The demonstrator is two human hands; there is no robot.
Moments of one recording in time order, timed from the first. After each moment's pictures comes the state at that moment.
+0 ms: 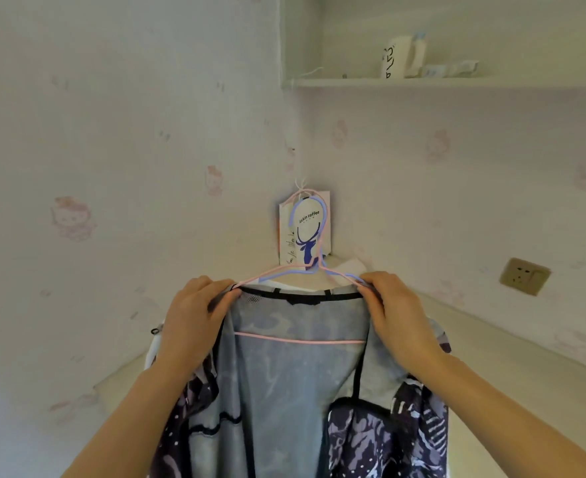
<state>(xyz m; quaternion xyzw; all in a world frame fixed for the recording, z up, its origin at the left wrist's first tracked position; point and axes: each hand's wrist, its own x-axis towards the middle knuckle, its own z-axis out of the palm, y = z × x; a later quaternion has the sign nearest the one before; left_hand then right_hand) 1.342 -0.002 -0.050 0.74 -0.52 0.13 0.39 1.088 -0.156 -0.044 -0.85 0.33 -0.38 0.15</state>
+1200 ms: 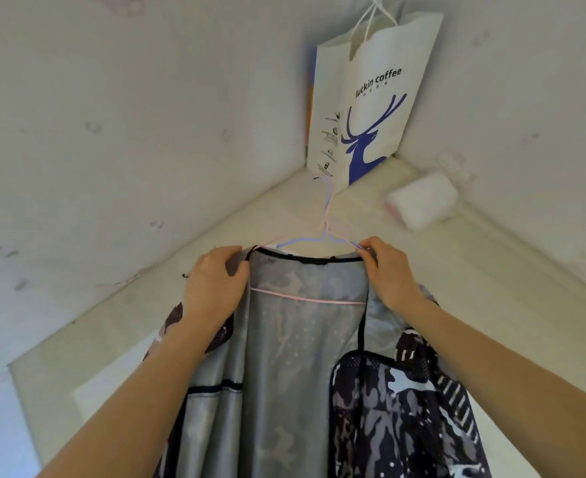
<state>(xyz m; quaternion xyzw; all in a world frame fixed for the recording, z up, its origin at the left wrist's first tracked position) 1.487 -0.238 -0.268 0.89 -0.30 -0.16 0.32 1.294 -0.447 -0.316 -0.85 0.39 -0.17 0.30</state>
